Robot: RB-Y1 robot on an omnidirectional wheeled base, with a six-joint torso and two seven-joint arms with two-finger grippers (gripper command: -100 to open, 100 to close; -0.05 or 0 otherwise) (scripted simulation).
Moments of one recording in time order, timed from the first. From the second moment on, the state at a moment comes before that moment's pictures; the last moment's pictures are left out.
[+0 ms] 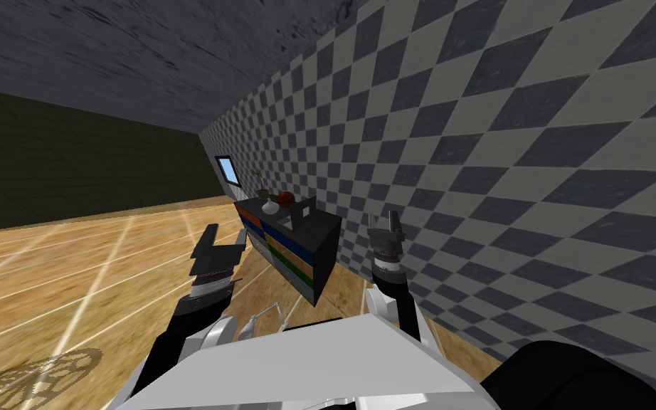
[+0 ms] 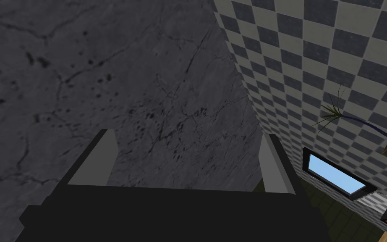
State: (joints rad) left arm 0.50 0.04 -0.02 -2.23 0.04 -0.54 0.17; right arm 0.49 0.00 0.06 -2.36 0.05 -0.64 -0.14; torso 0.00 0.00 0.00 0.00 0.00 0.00
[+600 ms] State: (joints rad) left arm 0.50 0.04 -0.02 -2.23 0.04 -0.54 0.17; right arm 0.49 0.00 0.06 -2.36 0.05 -0.64 -0.14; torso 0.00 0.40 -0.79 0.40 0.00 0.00
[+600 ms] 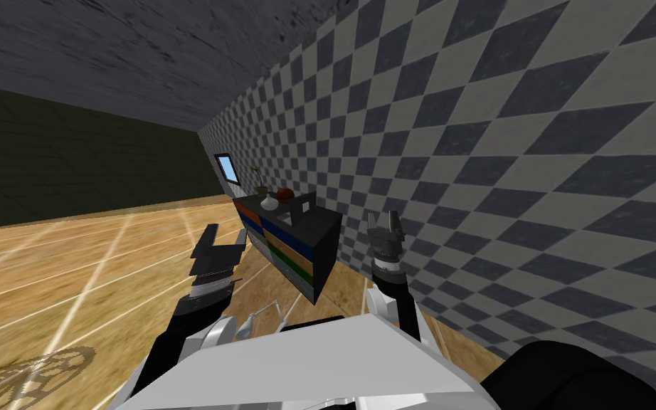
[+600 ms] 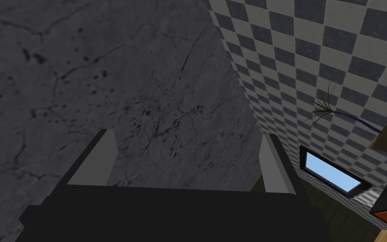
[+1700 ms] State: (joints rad) left arm 0.47 0.21 0.02 -2.26 0.06 -0.40 0.21; right arm 0.49 0.00 0.06 -2.36 0.05 -0.64 -0.14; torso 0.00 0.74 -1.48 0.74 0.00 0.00
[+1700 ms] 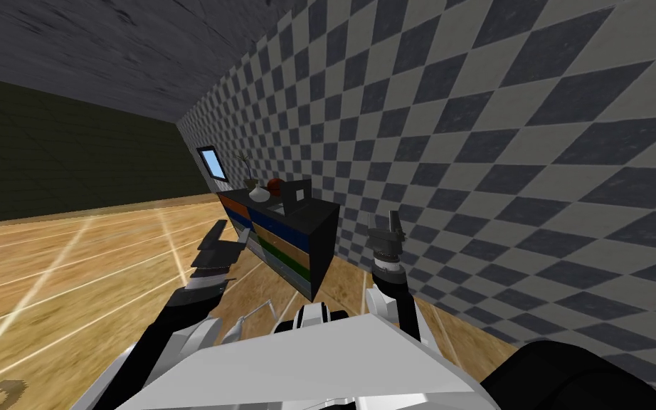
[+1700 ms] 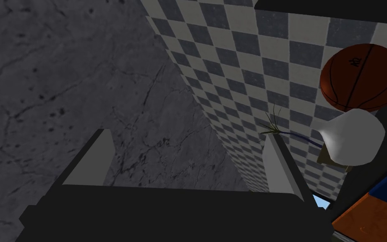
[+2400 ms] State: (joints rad) left arm 0.45 0.35 0.08 -2.30 0.07 -0.23 0.26; right arm 0.49 0.00 0.06 -2.36 0.05 -0.64 -0.14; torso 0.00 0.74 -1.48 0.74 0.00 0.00
